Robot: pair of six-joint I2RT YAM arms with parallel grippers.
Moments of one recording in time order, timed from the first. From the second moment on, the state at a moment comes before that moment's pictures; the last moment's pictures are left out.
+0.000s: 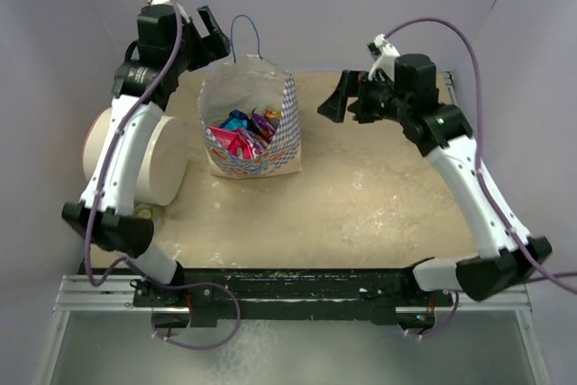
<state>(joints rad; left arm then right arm) -0.26 1.57 1.98 -0.72 -0.13 -0.50 0.37 1.39 1.58 -0.64 -0.32 0.39</state>
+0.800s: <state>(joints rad) -0.16 2.19 2.37 -0.37 0.27 -0.52 0.37 1.06 1.44 -0.90 -0.16 0.34</state>
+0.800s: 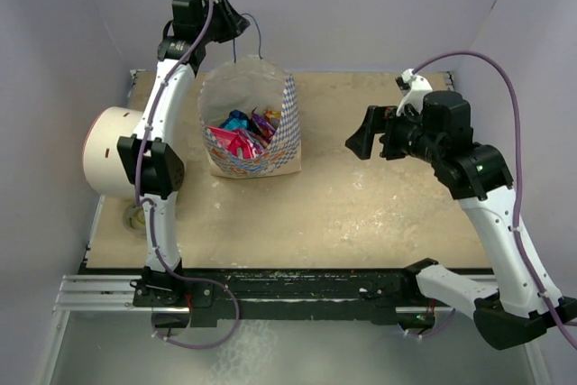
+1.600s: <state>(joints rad) -0.16 1.98 2.20 -0.49 0.37 -0.62 0.70 1.29 1.38 -0.30 -0.53 -0.19</state>
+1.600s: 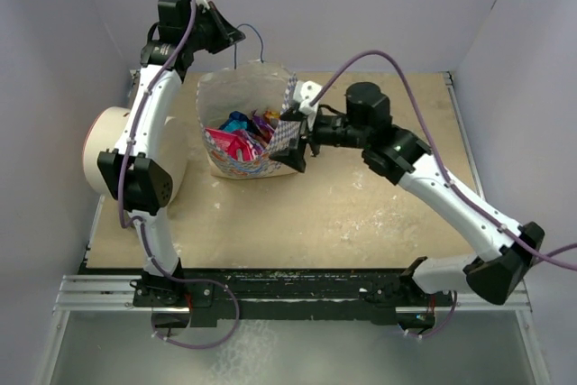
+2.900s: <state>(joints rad) -0.16 1.55 1.87 -0.75 0.34 -0.68 0.83 1.02 1.15 -0.41 -0.32 -0.45</state>
